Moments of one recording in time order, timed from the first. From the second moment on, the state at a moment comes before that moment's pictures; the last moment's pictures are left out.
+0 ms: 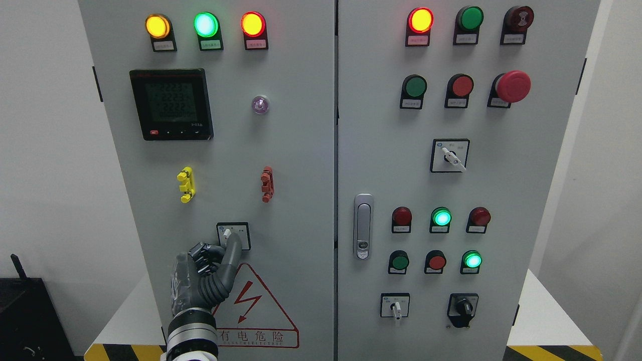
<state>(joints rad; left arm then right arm) -0.44 -0.10 -0.12 -1.94 -0.15 0.72 0.40 0.09 0.12 0.08 -0.13 0.00 0.02 -0.08</state>
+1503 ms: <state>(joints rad) -0.44 -0.10 -0.12 -1.93 -0.14 0.72 0.40 0.09 0.12 0.08 -0.13 0.00 0.02 -0.08</state>
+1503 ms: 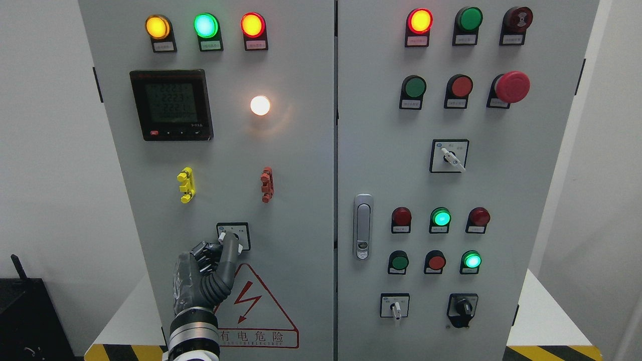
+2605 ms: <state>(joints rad) -0.44 -0.11 -0.12 -1.93 -0.14 0.72 0.40 0.09 0.12 0.08 -0.13 0.00 0.02 -0.08</state>
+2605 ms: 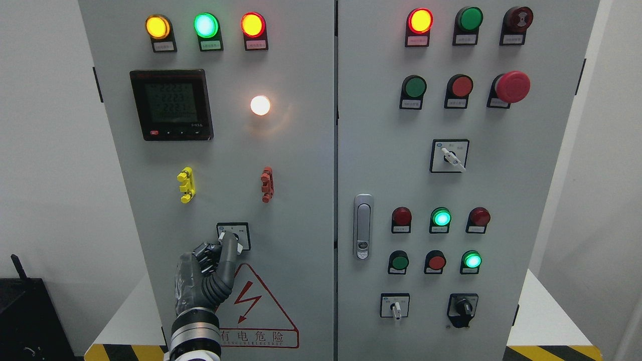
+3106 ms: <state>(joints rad) -0.44 -0.11 -0.13 -1.93 -0.14 0.72 0.40 0.09 0.12 0.08 -0.13 0.00 0.02 -0.08</state>
